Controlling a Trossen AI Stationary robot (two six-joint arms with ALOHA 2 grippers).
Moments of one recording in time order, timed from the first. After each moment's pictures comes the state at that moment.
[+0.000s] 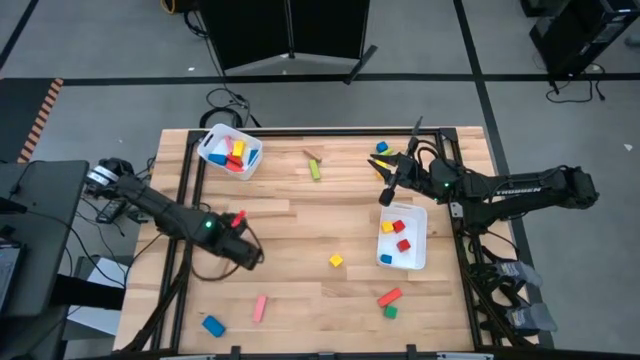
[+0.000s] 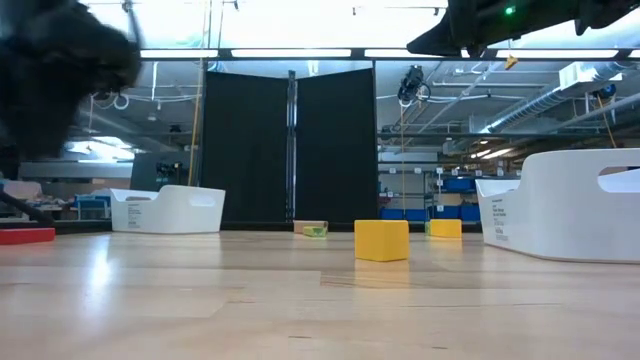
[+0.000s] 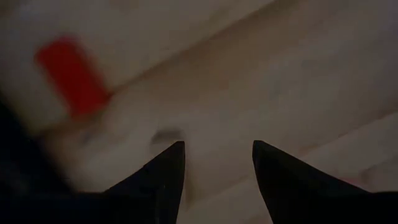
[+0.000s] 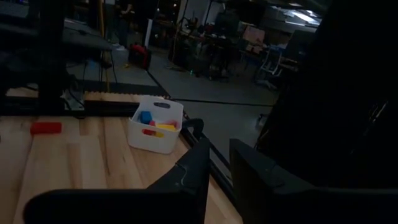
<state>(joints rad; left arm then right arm) -0.46 1.32 0.91 -1.10 -0.09 -1.57 -0.08 0.95 0.59 0.31 0.46 -0.24</state>
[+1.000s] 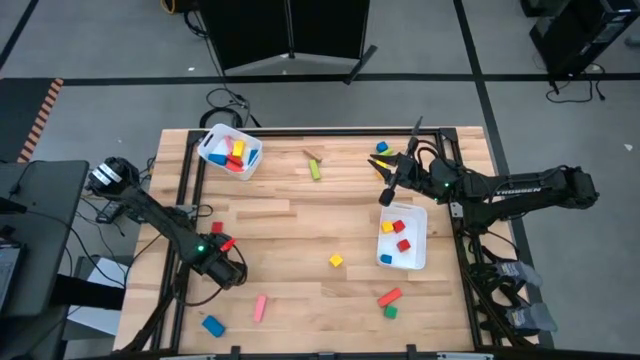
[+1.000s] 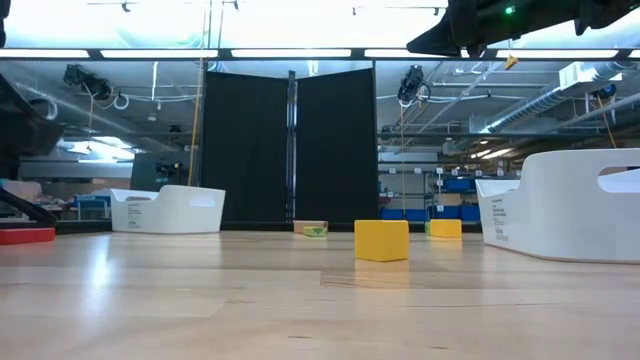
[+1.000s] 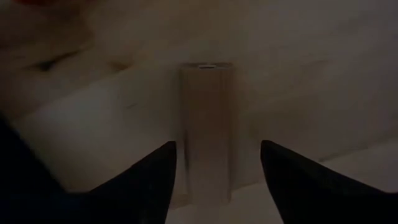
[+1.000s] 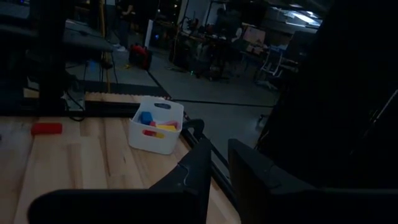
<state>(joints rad) -0.68 1.34 0.62 -0.79 0.03 -1.87 -0.08 0.95 0.59 0.31 0.45 -0.24</state>
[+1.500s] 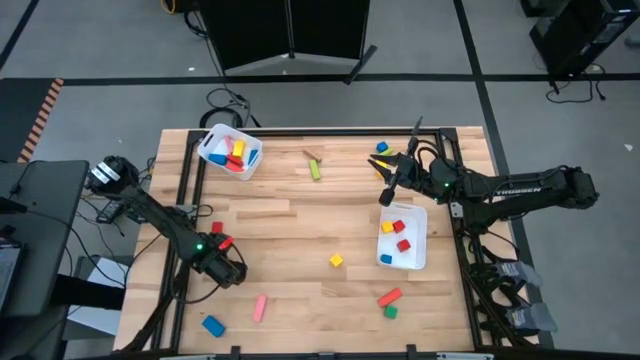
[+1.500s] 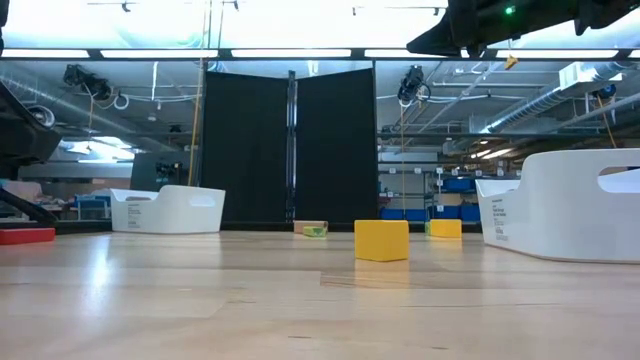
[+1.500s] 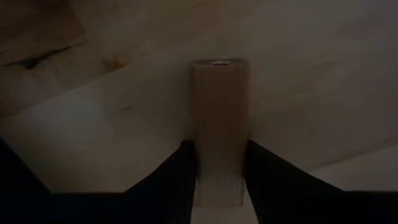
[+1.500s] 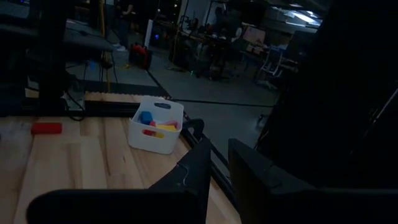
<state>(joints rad) -0.68 1.33 0.57 -0.72 0.03 -1.89 -0.08 0.95 0.59 0.31 0.45 -0.24</state>
